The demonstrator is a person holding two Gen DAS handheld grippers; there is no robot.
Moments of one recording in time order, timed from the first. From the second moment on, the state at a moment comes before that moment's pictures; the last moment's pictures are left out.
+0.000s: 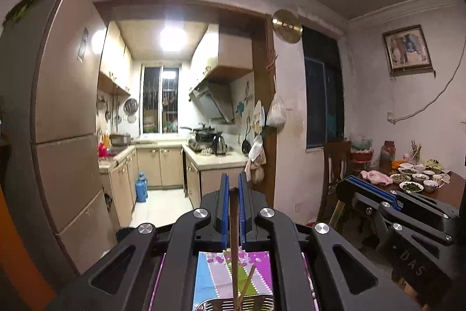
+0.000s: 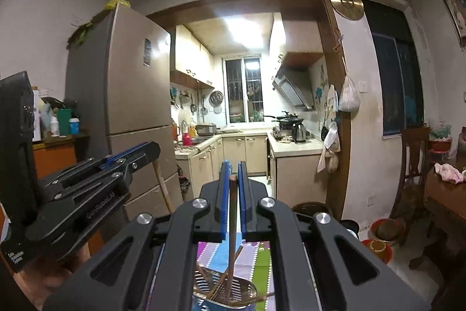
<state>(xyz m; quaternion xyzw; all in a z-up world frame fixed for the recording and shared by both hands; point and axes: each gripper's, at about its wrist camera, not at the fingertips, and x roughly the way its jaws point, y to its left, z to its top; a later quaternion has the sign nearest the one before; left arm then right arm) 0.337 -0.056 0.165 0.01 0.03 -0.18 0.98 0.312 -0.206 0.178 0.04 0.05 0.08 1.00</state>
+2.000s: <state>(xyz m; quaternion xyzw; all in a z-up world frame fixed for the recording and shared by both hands) 0.002 0.125 -0.062 0.11 0.16 0.00 0.98 -0.002 -0.240 -0.059 -0.09 0.21 0.01 0.97</state>
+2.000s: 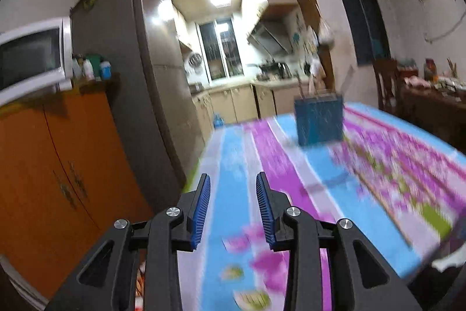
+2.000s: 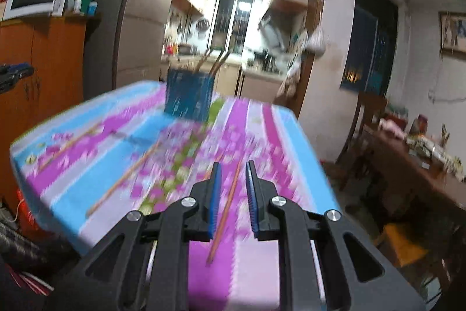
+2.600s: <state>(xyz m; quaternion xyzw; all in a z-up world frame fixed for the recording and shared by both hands) -0.021 0.075 -0.176 0.10 0.19 0.05 0.98 0.005 -0.188 -0.151 -0.08 0.25 -0.01 0.97</state>
